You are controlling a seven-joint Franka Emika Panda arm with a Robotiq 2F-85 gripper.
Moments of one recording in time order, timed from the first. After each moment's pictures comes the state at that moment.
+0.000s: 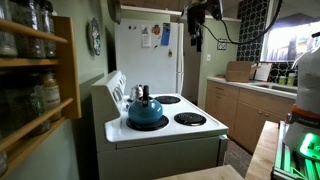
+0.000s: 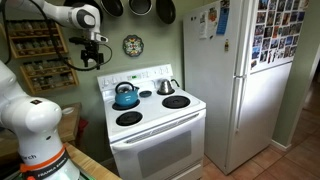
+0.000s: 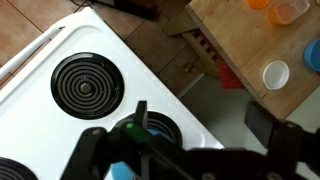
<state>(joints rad) 0.21 -0.32 0.16 -2.09 0.24 1.68 0.06</state>
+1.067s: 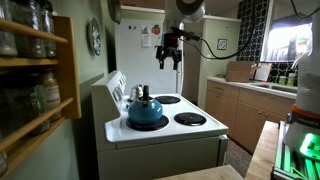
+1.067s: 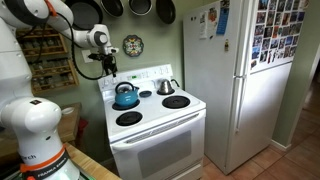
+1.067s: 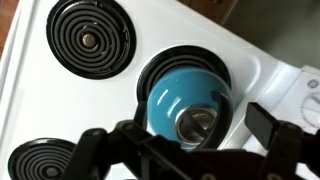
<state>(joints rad) 0.20 0.00 0.21 -2.01 0.03 2.09 0.50</state>
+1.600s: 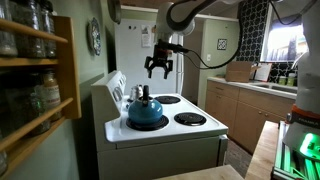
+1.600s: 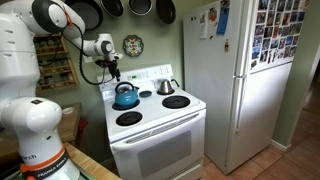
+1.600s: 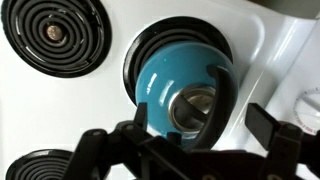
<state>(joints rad) 0.22 0.17 0.21 -1.94 -0.03 2.26 0.72</state>
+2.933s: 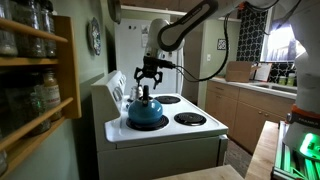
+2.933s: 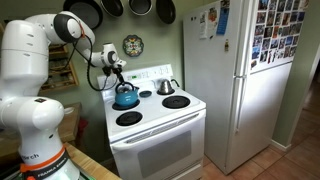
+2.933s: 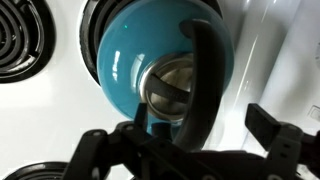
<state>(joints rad) 0.33 0.37 0.10 -1.83 -0.13 2.47 1.00</state>
